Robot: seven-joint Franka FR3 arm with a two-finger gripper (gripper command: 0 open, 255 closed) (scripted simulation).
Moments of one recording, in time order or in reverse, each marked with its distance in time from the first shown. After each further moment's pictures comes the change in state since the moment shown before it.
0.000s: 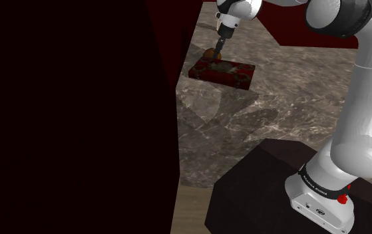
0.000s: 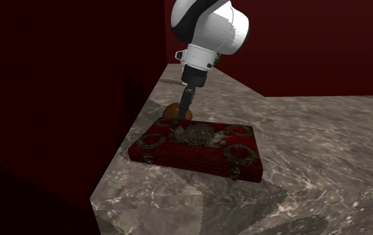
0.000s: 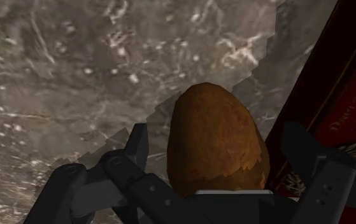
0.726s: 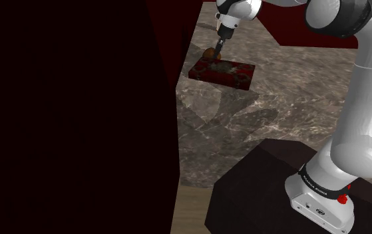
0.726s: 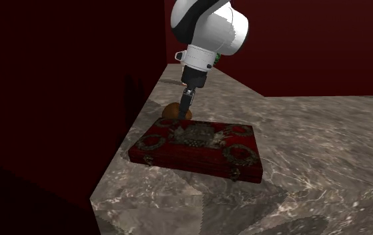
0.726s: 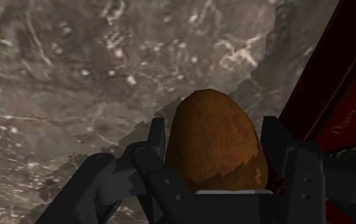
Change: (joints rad) arm 0.000 0.002 0.001 -0.002 0.000 -0.001 -0.001
